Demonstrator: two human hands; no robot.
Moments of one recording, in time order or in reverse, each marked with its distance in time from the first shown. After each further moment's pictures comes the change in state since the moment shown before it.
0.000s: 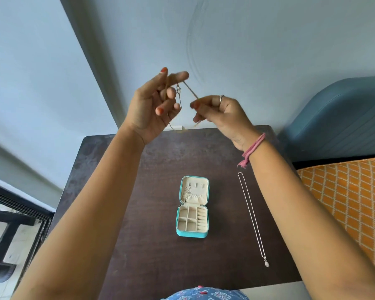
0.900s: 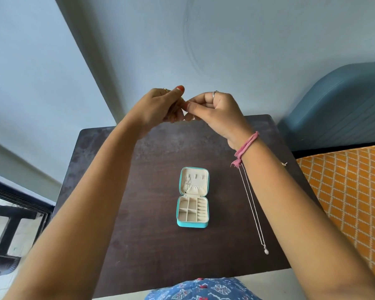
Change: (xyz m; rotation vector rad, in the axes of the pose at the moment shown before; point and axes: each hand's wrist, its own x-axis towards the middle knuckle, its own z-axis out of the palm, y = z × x) left_hand 0.002 -0.012 -0.010 0.835 0.053 -0.122; right_hand -0.010 -0.001 0.020 -0.120 0.090 0.110
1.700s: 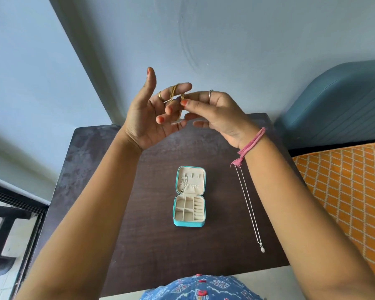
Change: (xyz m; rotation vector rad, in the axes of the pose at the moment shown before) left_hand -0.008 -0.015 0.010 -0.858 -0.300 -0.029; right_hand -0.007 -0.008 -0.012 0.140 -0.177 0.085
